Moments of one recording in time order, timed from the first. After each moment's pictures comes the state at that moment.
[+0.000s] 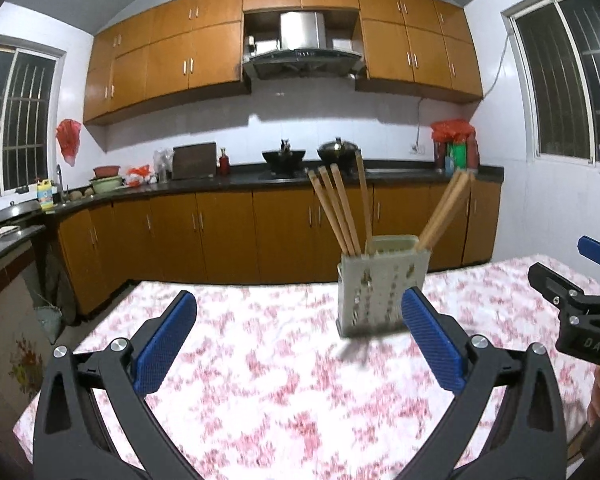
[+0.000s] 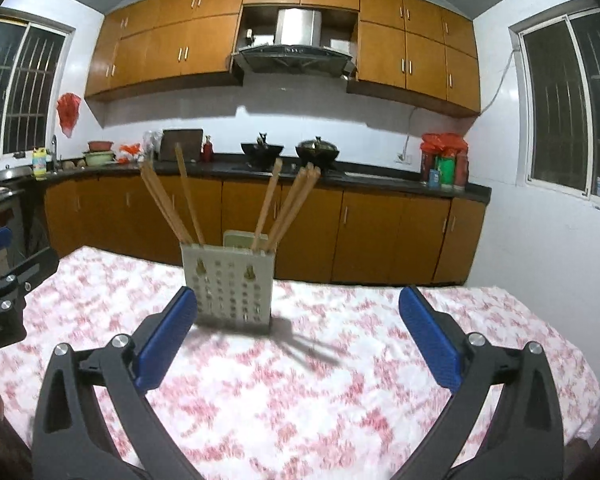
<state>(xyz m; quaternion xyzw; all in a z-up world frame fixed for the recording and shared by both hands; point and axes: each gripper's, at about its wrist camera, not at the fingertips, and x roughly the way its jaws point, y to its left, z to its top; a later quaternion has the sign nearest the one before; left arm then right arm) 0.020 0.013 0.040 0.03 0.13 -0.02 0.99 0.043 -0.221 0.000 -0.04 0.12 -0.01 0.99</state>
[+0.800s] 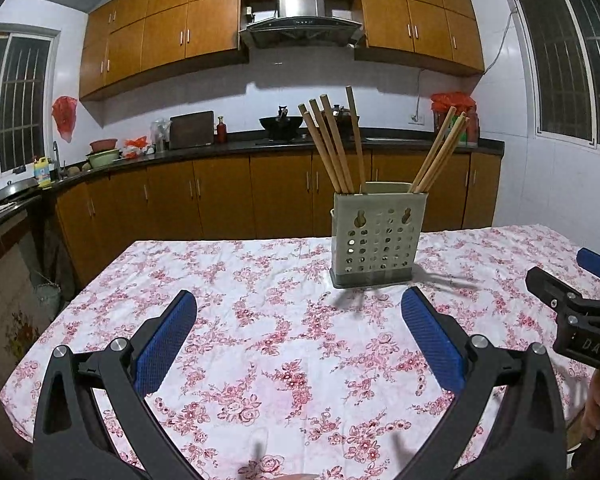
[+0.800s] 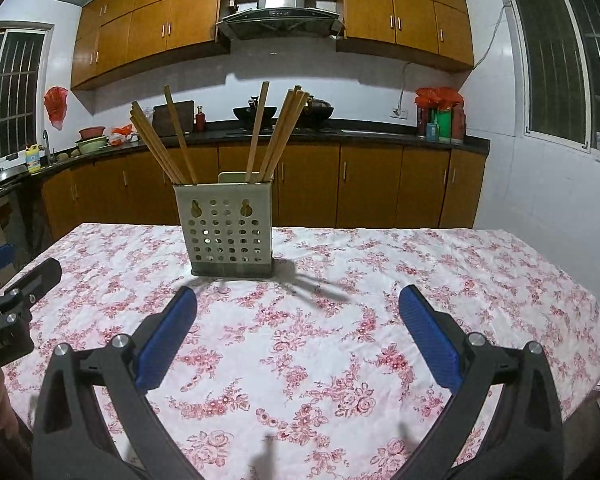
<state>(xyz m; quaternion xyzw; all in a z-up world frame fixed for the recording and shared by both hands) 0.009 0.003 0.001 0.03 0.17 -0.02 0.98 0.039 -0.235 -0.045 0.00 0.19 -0.01 0.98</state>
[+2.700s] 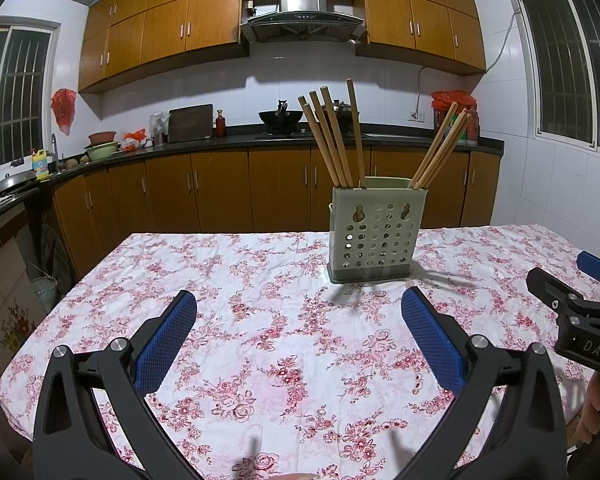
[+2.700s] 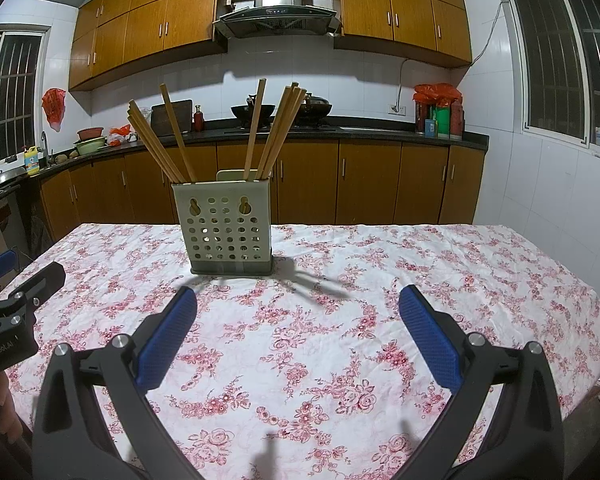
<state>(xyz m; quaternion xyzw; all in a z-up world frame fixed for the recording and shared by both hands) 0.012 -0.001 -0.002 0.02 0.18 -0.02 0.98 0.038 -0.235 -0.045 0.00 0.19 -0.01 0.98</state>
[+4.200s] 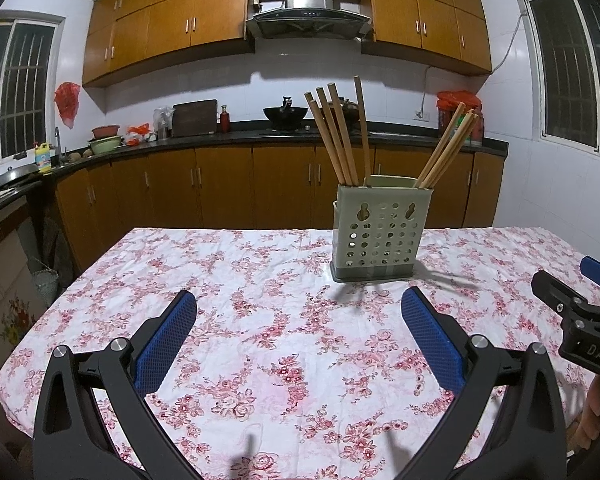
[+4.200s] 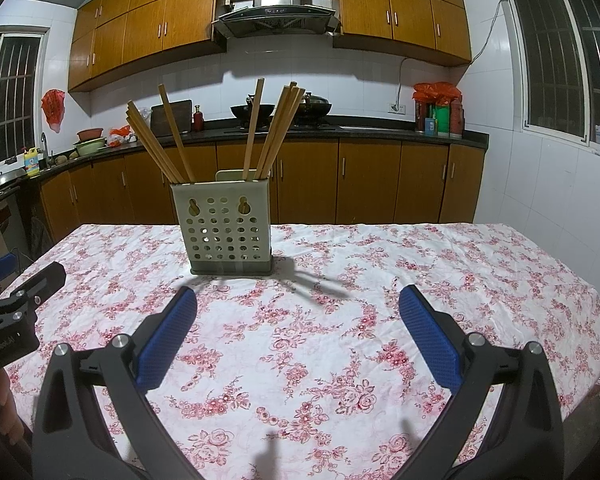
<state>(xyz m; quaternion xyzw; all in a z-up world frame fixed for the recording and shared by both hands) 0.013 -0.004 -0.002 0.01 0.19 -0.01 0.98 0.038 -0.235 -0.044 0.00 0.19 -0.01 0.98</state>
